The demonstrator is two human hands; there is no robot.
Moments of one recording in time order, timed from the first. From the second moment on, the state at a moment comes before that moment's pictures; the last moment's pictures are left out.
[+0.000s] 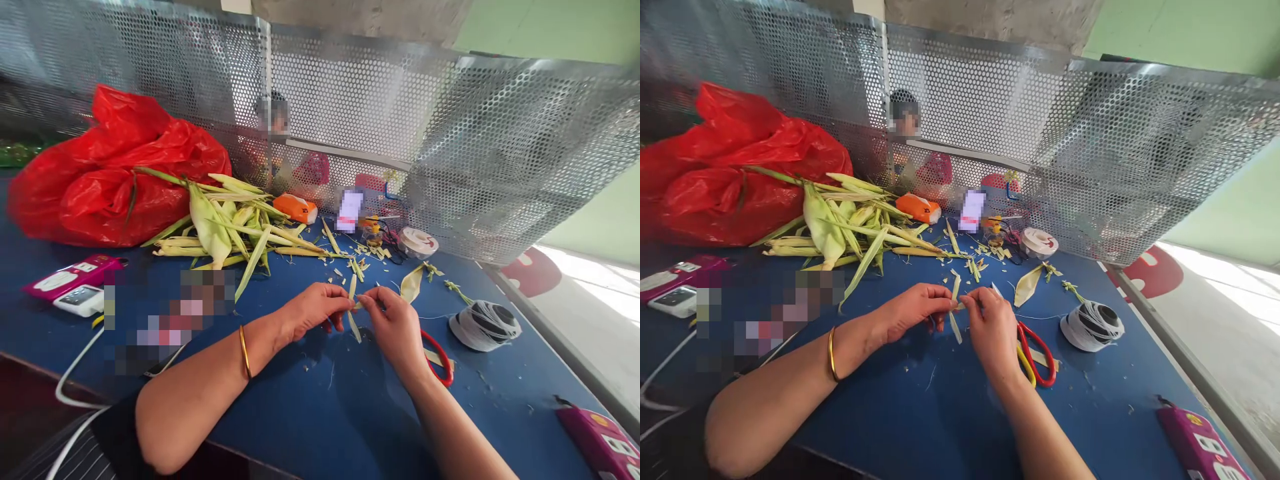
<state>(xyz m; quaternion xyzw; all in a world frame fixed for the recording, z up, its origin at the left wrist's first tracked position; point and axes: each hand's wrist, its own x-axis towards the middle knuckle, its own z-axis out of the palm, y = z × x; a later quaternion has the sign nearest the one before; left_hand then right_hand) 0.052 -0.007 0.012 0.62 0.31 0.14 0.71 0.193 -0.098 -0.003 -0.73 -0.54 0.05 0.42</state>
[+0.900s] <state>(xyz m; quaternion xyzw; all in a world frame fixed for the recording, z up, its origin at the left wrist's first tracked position) 0.054 -0.004 0.005 0.49 0.30 0.22 0.79 0.189 -0.104 -0.003 -0.70 -0.59 -0.01 0.40</state>
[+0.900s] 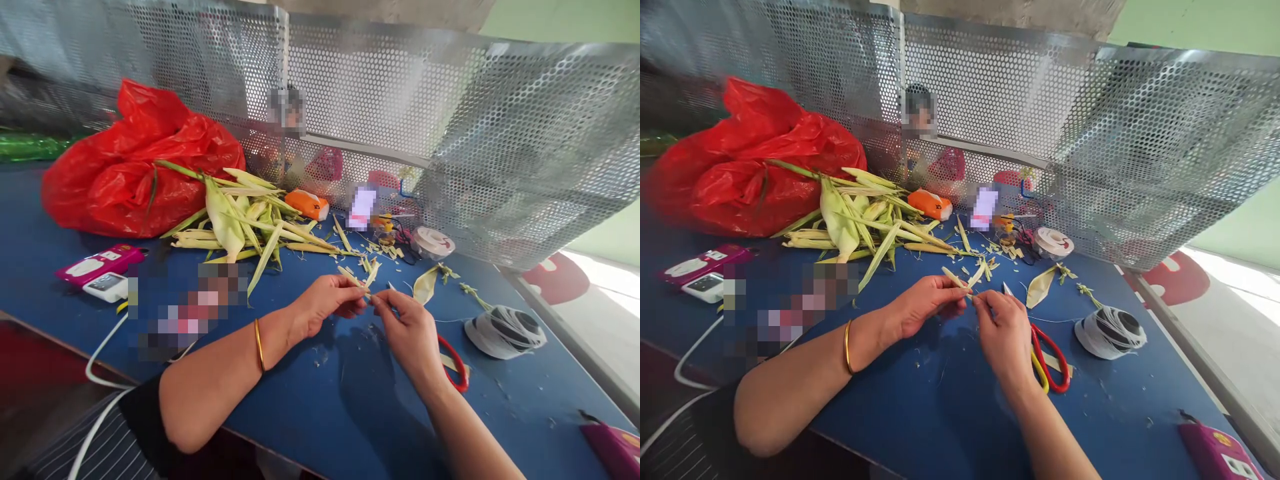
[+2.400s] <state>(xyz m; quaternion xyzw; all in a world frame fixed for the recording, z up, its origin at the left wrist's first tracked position) 0.053 -0.010 0.011 0.55 0.30 0.23 0.75 0.185 -0.102 -0.007 -0.67 -0.65 -0.05 0.36</state>
